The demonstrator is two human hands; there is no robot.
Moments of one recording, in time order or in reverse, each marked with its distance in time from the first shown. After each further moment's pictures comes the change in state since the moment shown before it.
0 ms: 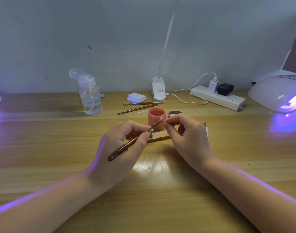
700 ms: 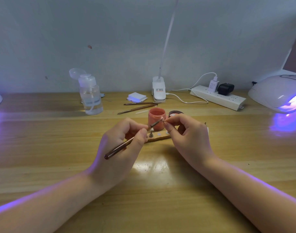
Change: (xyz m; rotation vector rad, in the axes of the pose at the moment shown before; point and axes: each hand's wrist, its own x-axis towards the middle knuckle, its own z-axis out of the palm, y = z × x) left_hand 0.000 -0.004 0.003 -0.066 0.036 0.004; right_hand 0.000 -0.001 -0.001 0.007 0.016 0.007
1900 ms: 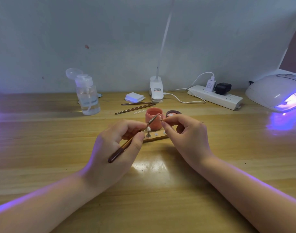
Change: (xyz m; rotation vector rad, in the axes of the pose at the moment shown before) left_hand -0.001 0.002 -0.003 0.081 -0.034 0.087; right_hand -0.001 -0.001 -0.003 0.031 0.018 0.049
